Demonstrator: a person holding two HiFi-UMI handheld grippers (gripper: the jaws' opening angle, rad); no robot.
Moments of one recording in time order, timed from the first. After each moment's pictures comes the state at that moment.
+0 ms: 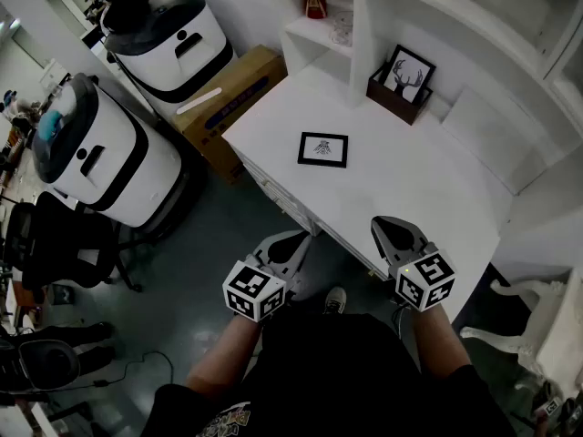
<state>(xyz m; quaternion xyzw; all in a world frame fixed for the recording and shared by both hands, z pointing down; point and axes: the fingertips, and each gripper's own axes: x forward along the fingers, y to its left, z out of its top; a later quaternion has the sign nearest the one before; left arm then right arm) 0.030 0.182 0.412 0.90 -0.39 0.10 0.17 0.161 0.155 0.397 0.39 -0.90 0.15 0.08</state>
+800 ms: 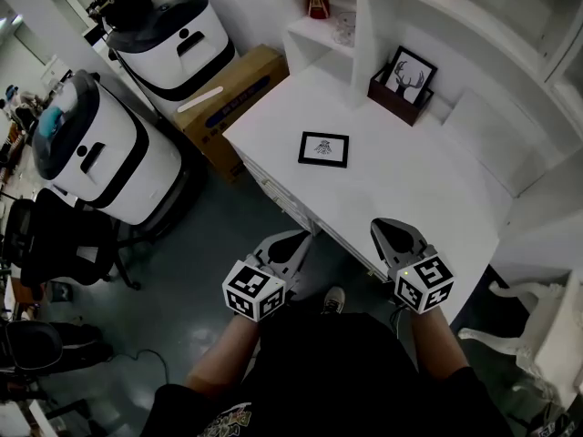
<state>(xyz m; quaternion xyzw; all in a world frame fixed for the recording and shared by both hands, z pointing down) 0.029 0.186 0.410 0.90 -0.38 0.09 0.18 0.159 0.162 0.398 0.39 -0.90 0.15 0.08</state>
